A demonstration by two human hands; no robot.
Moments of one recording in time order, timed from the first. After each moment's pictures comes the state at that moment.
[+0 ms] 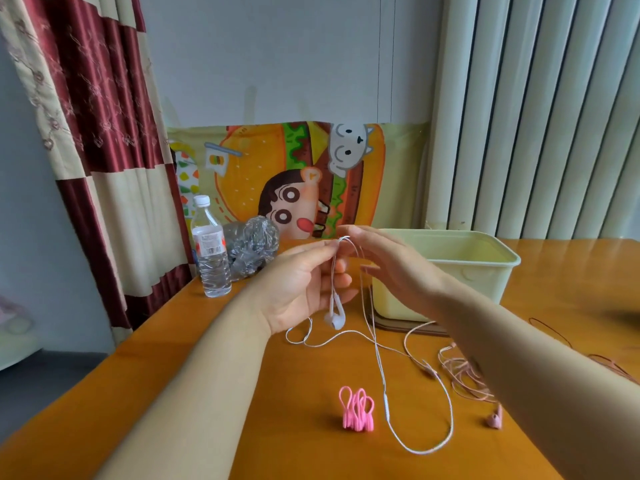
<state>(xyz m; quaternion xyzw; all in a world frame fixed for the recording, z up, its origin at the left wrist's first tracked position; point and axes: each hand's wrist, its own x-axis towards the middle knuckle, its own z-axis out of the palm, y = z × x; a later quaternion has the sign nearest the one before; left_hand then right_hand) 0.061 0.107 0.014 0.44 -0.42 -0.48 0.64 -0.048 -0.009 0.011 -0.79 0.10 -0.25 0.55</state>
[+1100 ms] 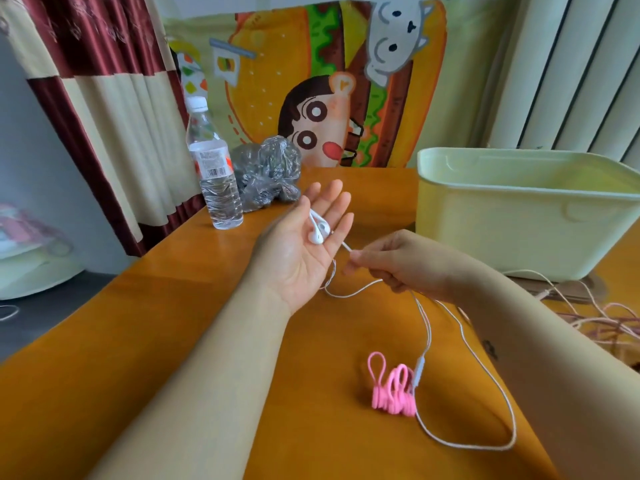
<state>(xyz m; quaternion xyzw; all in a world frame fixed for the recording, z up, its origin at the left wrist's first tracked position) 0.106 0.071 -0.064 0.27 -0.20 -0.43 0.84 -0.001 -0.045 -0.071 -0.85 0.19 -0.05 0.50</state>
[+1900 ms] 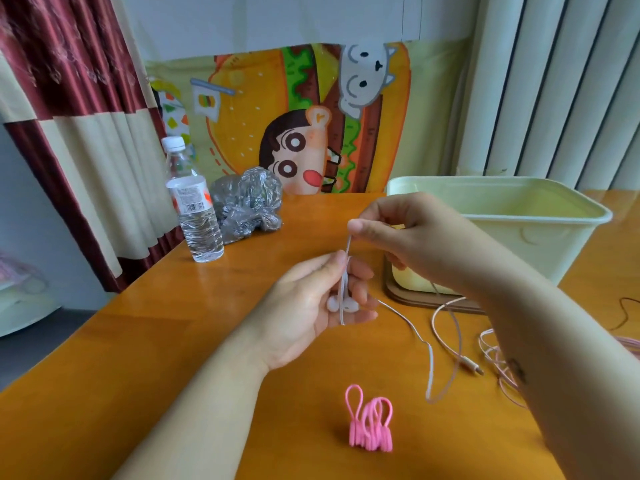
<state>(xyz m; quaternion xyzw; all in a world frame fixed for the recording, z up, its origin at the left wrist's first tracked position) 0.079 0.074 -0.070 0.45 -0.42 -0.45 0.65 -0.036 -0.038 -0.011 -0.89 0.13 -0.27 0.33</state>
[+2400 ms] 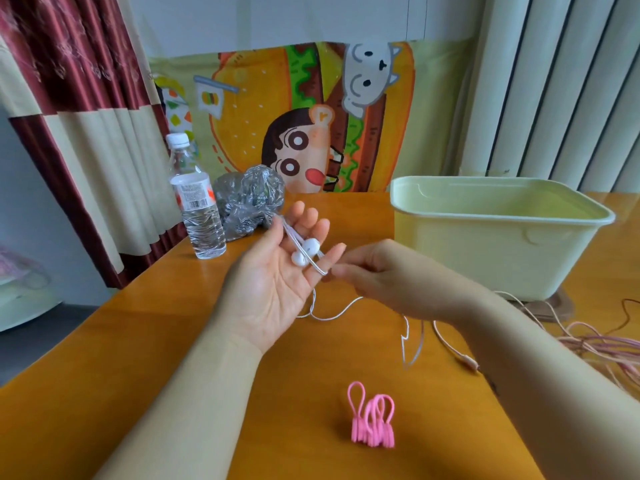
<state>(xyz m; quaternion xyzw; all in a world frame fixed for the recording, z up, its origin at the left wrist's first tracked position) 0.105 0.072 -0.059 0.23 -0.24 -0.46 0.83 -0.020 -0.027 -0.039 -0.93 0.10 -0.15 0.31</state>
